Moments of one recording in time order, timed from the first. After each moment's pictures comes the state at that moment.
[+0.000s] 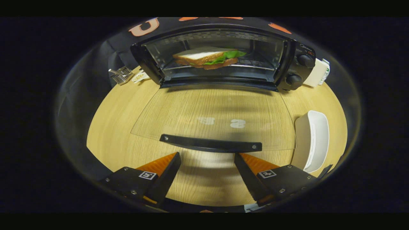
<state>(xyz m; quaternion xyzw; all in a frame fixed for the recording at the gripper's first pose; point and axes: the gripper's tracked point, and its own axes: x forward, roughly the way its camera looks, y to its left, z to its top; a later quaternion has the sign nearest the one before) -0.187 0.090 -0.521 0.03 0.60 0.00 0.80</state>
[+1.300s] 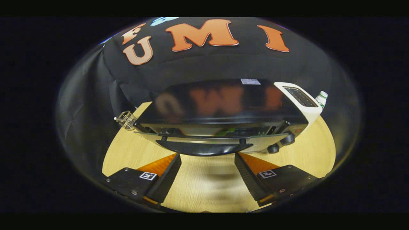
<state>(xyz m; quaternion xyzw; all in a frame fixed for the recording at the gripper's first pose) -0.021 0.067 -0.386 0.03 0.44 -0.01 0.90</state>
